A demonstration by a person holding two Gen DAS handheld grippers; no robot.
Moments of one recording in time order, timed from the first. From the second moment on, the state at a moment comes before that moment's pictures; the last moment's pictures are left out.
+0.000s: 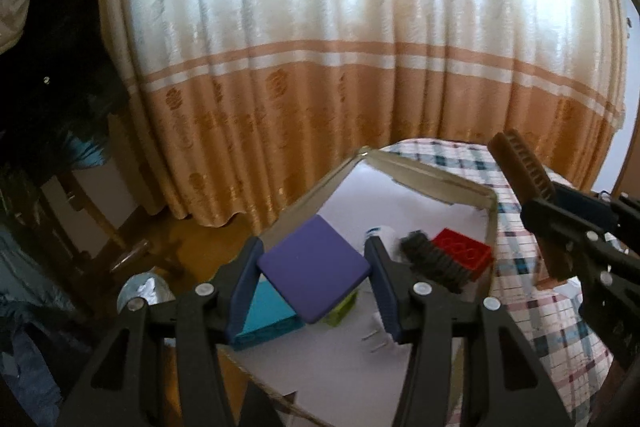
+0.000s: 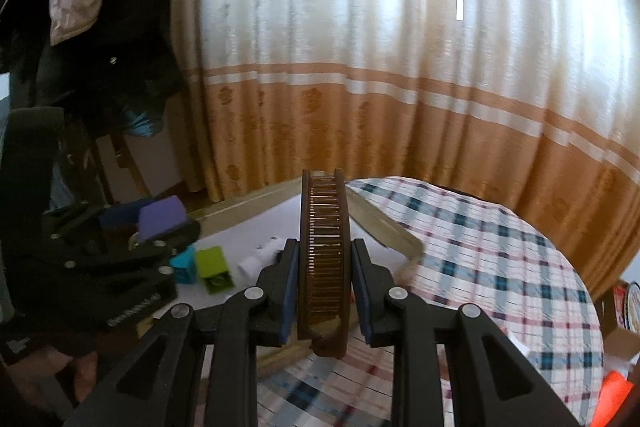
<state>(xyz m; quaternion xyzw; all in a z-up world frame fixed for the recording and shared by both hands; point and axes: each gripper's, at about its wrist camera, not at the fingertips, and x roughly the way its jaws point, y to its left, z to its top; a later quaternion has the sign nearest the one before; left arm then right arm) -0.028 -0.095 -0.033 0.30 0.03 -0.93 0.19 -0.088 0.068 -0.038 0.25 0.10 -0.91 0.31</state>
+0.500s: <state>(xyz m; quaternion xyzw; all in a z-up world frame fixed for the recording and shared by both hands) -0.033 -0.113 -0.047 0.33 0.04 -0.92 0.21 -0.084 0.026 -0.062 0.28 0.13 -0.88 0.35</state>
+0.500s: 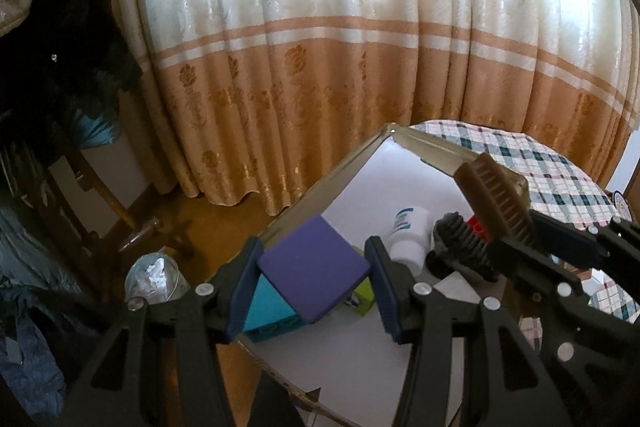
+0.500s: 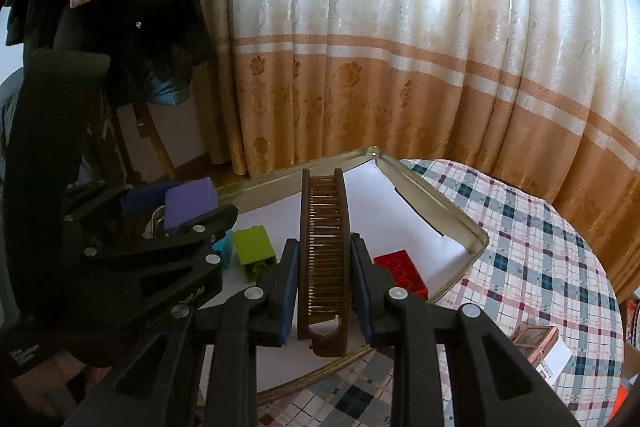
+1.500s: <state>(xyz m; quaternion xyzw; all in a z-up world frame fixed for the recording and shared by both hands) -0.032 -0.123 -0.058 0.36 0.05 -0.90 0.24 -0.092 0.014 -0.083 0.32 0.13 -0.87 0.36</state>
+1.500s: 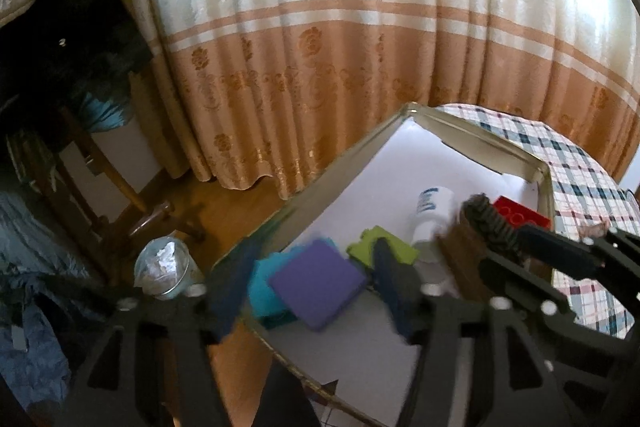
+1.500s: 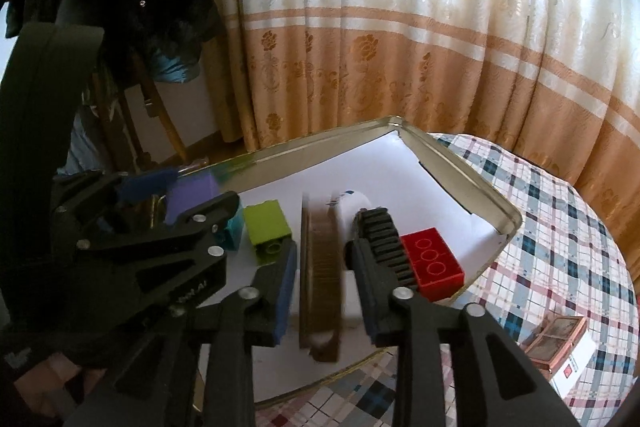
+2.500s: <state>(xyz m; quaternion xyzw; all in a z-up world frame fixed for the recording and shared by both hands) -0.069 0.041 -0.038 0.33 -0.02 -0.94 0.05 -0.114 0.221 -0.091 0.34 0.00 -0.93 0.16</state>
